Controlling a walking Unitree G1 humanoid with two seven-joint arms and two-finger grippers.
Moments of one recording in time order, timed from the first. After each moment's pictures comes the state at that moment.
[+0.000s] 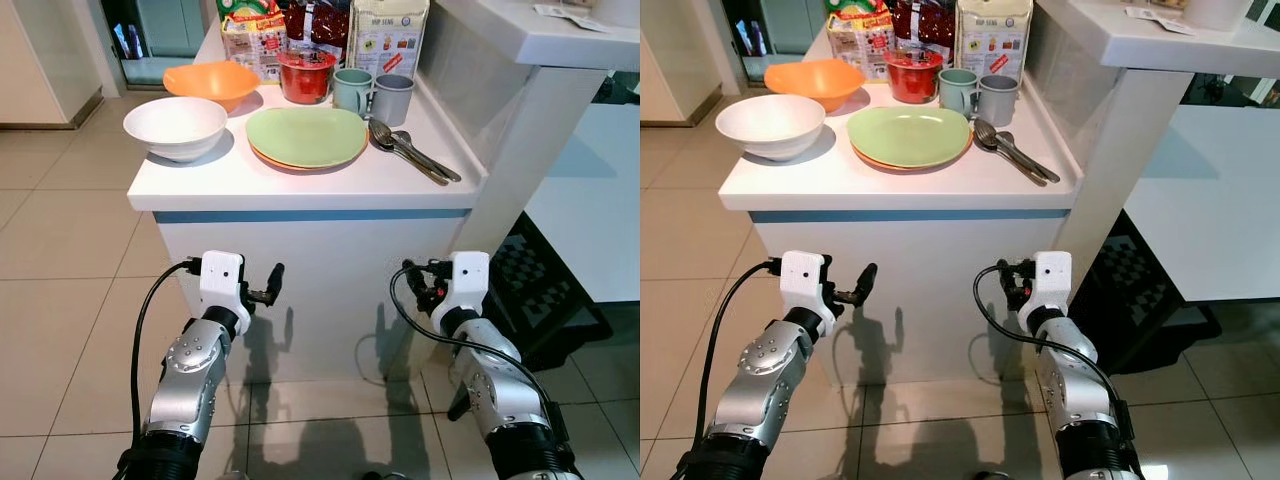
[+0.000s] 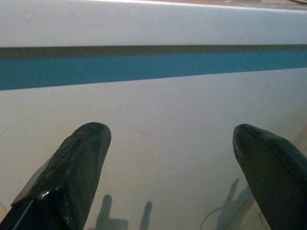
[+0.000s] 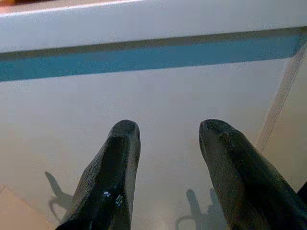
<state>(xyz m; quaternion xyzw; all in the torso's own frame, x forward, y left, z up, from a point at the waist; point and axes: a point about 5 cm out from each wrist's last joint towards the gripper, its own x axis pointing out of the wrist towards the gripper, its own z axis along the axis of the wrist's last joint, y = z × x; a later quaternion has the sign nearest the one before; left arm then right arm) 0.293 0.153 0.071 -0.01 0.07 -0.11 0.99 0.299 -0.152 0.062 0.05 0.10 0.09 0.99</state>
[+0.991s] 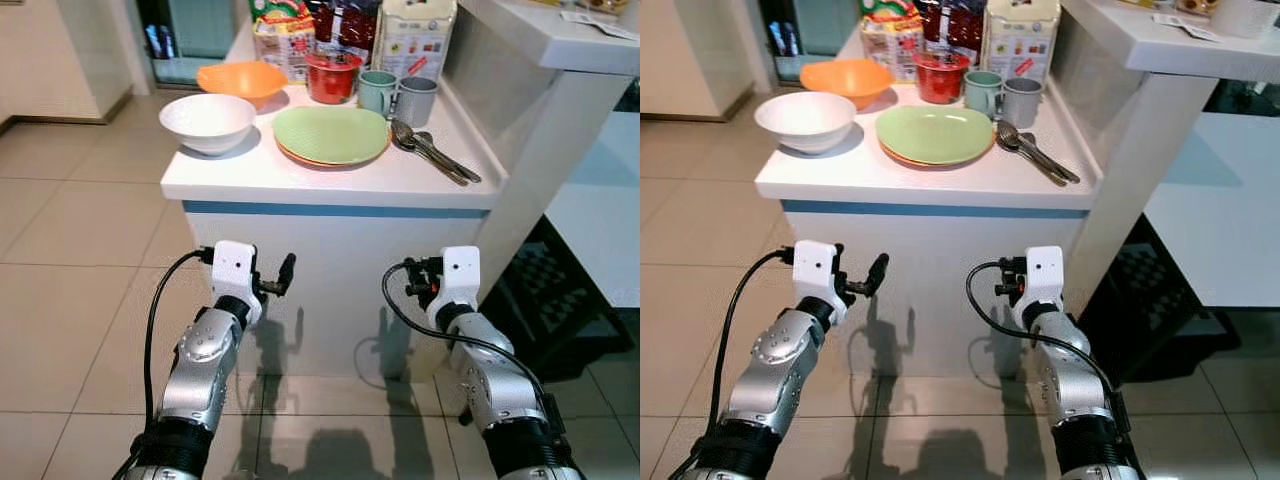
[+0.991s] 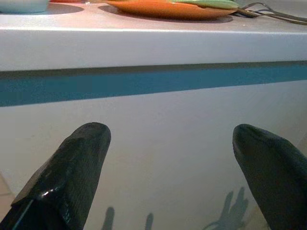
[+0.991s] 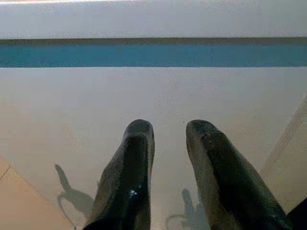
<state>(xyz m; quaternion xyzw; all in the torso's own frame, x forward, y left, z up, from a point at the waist) 0.303 0.140 0.079 0.00 0.05 -0.13 0.99 0.303 -0.148 0.067 0.02 0.11 0.08 0.99</state>
